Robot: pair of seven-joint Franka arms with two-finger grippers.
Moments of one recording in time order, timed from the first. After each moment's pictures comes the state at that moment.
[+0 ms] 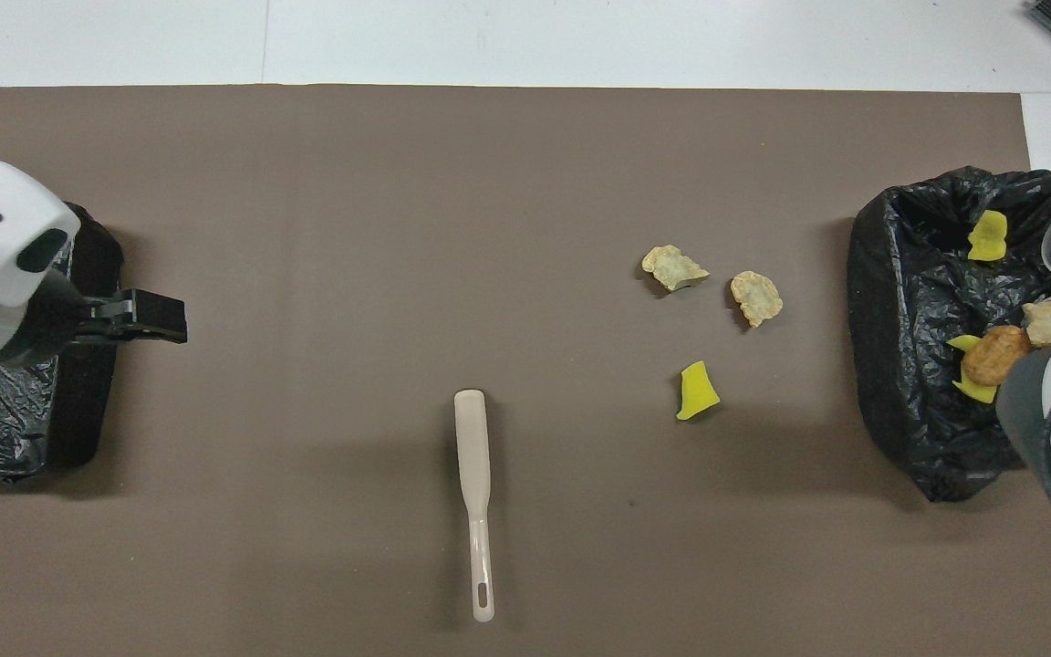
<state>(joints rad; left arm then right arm) -0.08 -0.11 -0.06 -1.75 -0.07 1.66 -0.20 -0.07 0.05 -0.02 -1.87 -1.27 1.54 -1.42</state>
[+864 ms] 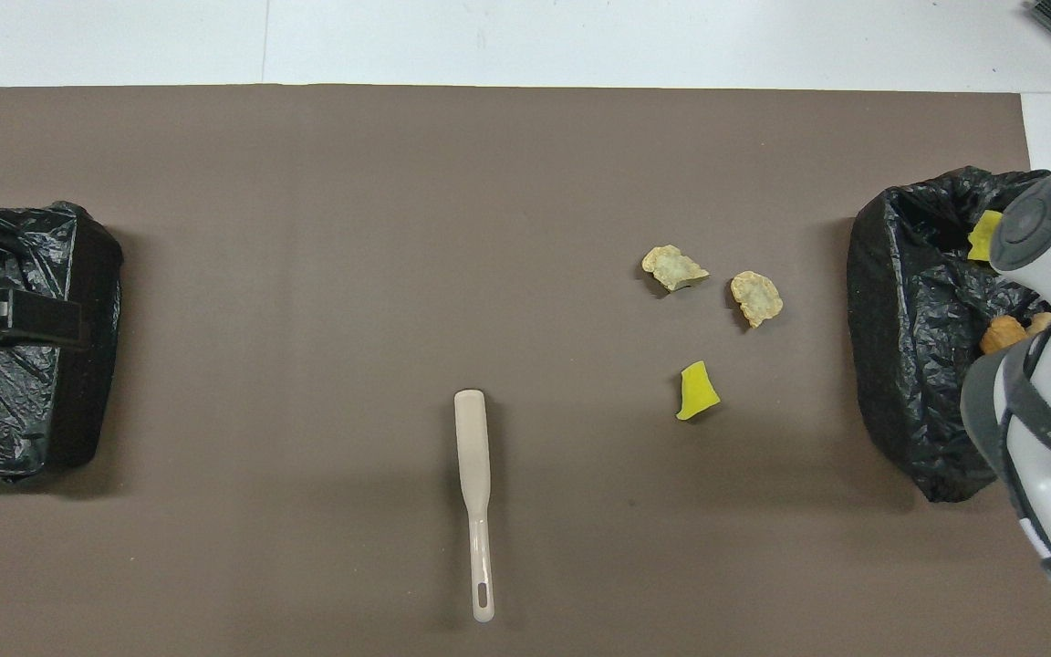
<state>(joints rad) -0.03 -0.11 -0.06 -1.62 -0.03 1.51 -0.12 0.04 0.05 -0.02 -1.82 -1.36 1.37 -1.41</state>
